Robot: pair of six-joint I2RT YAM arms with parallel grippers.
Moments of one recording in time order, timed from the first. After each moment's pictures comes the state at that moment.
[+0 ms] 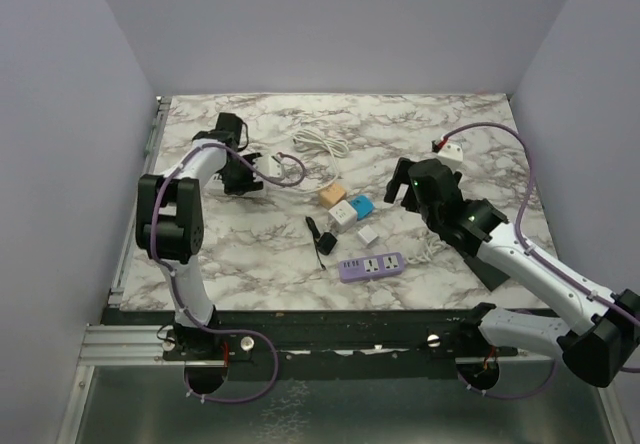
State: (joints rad) left arm -0.15 1.97 1.47 -0.78 0.23 1.42; right arm 0.69 1.09 0.96 -0.49 0.57 0.65
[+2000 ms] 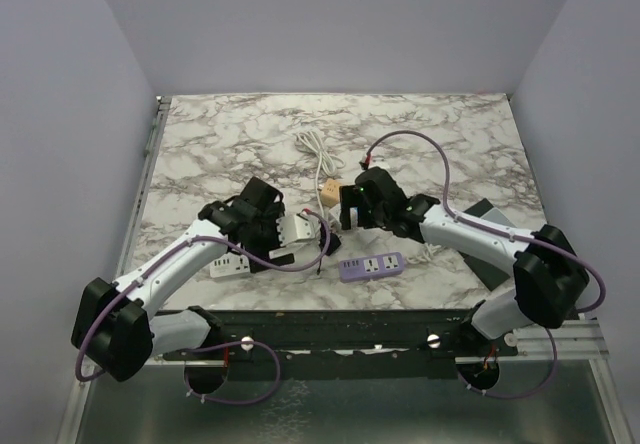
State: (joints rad) left arm -0.57 1.20 0.81 -0.79 0.17 0.83; right arm 0.78 1.46 0.95 -0.31 0.25 0.52
